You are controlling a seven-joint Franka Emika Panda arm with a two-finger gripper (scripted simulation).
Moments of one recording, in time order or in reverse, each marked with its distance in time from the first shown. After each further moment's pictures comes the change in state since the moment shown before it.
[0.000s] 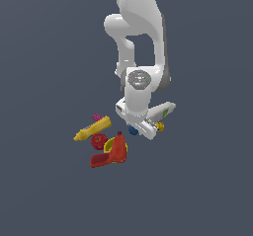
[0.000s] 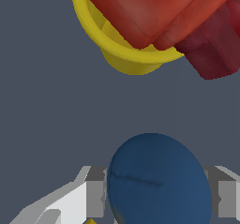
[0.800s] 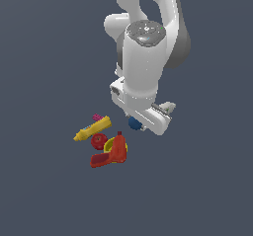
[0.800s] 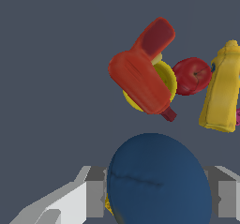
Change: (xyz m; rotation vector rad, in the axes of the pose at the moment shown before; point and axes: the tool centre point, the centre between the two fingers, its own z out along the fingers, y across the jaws) arm 0.042 -0.036 -0.145 0.000 0.001 0.001
